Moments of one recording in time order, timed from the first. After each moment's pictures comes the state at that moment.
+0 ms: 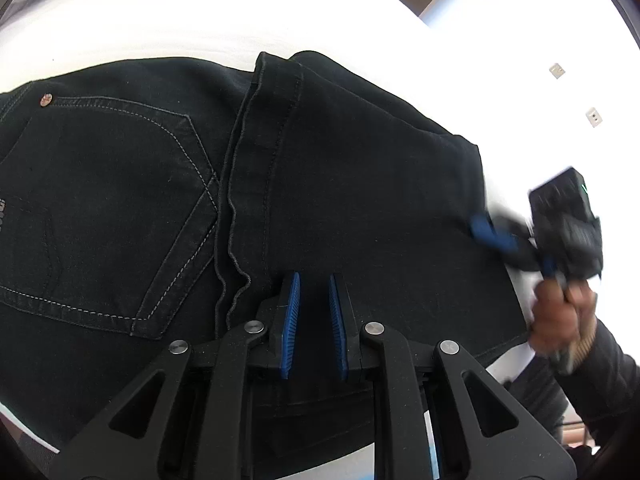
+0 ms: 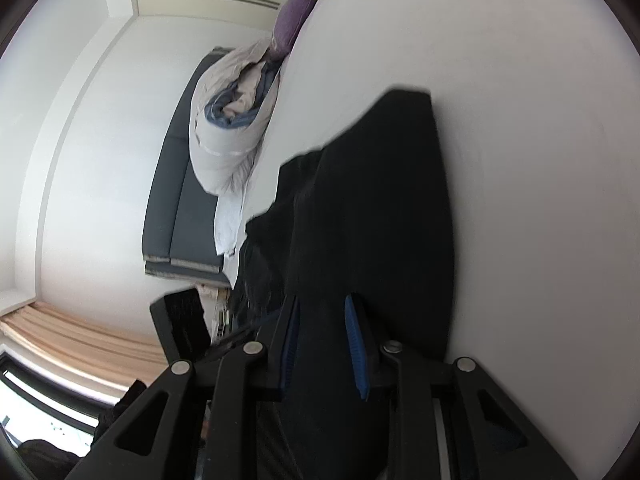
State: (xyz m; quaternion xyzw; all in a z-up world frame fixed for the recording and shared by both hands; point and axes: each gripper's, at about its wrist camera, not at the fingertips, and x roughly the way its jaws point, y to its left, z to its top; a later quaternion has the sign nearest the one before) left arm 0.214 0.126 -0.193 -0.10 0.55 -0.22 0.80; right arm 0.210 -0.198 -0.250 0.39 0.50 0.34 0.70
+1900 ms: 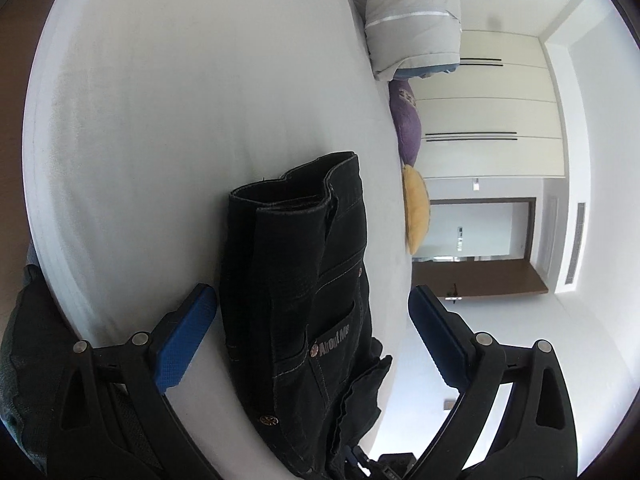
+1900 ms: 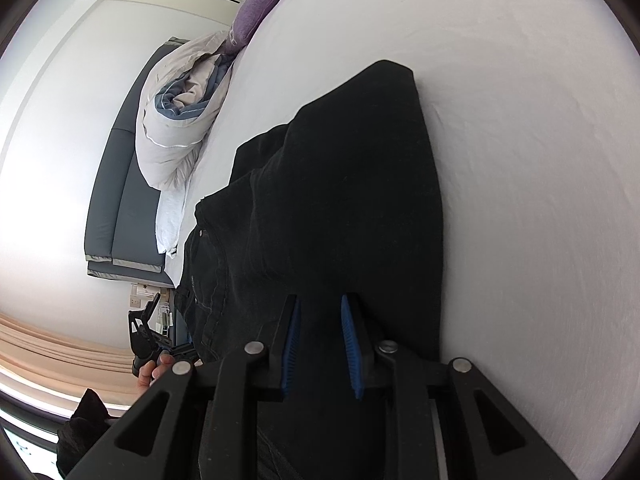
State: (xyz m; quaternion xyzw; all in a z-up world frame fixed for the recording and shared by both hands) left arm 0.110 0.375 -0.251 -0.64 0.30 -0.01 0.71; right arm 0.211 -0.182 -0.234 0.34 0.54 0.23 0.74
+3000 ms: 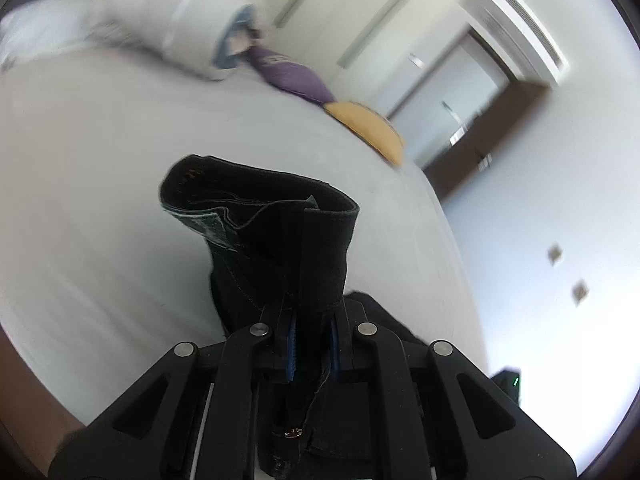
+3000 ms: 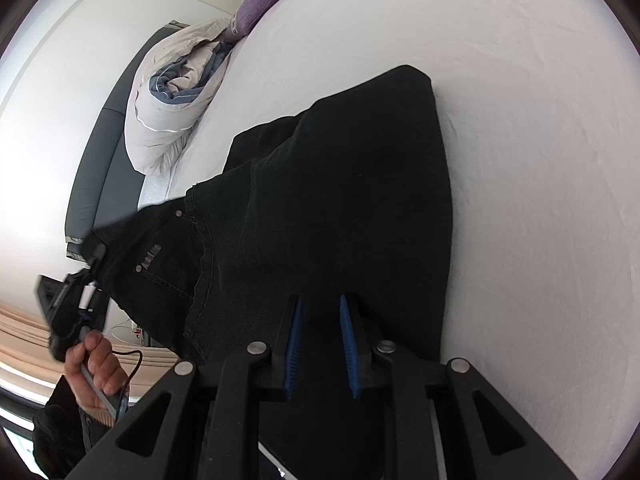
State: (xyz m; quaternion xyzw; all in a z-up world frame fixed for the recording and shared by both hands) left arm 0.172 0.206 -0.073 -0.23 0.33 -0.11 0.91; right arm 0.212 -0.169 -0.222 0.29 0.55 0.21 0.75
